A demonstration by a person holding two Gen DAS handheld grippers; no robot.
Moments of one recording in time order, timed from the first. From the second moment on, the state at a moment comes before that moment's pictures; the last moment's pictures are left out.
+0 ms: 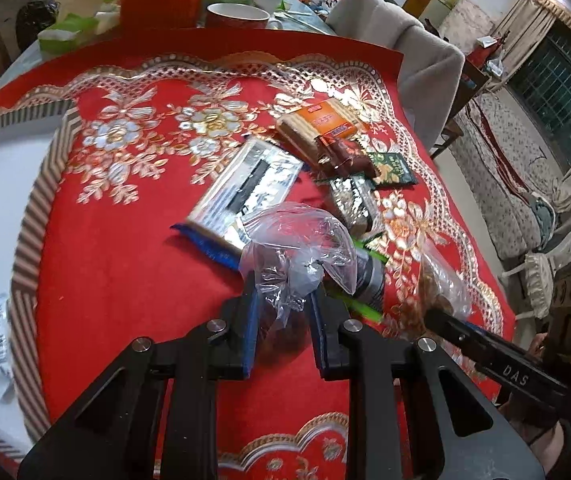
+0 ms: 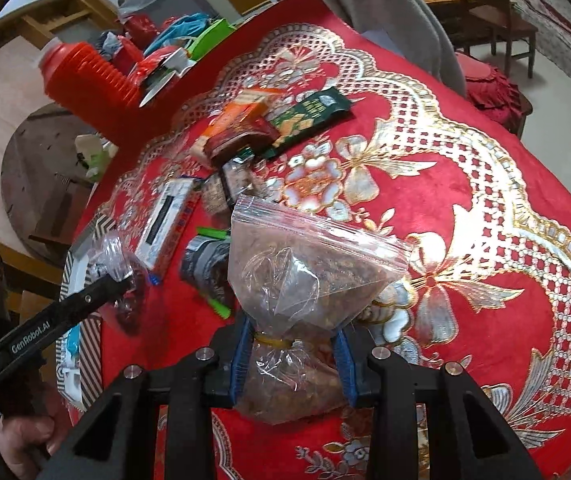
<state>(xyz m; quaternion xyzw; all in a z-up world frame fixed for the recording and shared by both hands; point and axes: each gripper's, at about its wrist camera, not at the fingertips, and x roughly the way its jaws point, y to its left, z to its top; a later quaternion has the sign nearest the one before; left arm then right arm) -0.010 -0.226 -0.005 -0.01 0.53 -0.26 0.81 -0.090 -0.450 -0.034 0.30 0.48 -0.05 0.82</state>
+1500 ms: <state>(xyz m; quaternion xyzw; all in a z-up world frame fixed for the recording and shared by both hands) 0.047 0.006 0.013 -0.07 0.50 -0.22 0.83 0.005 -0.197 0.016 0.19 0.49 0.01 0.85</state>
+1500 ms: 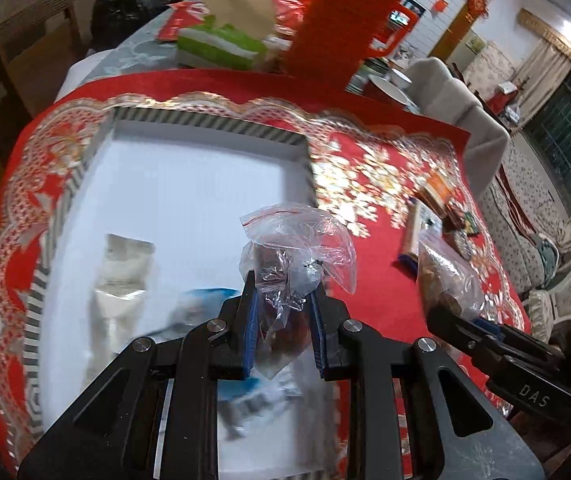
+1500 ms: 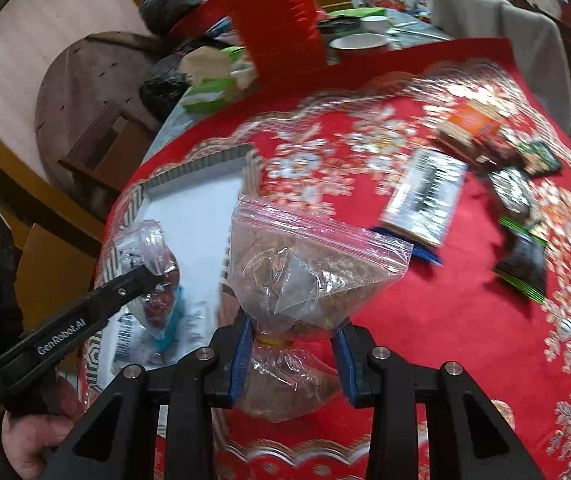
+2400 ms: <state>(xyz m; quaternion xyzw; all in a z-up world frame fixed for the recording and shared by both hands) 0.089 0.053 -0.012 -0.03 0.50 -0.14 0.85 0.078 -0.101 -0.010 0.12 0.53 0.09 0.84</state>
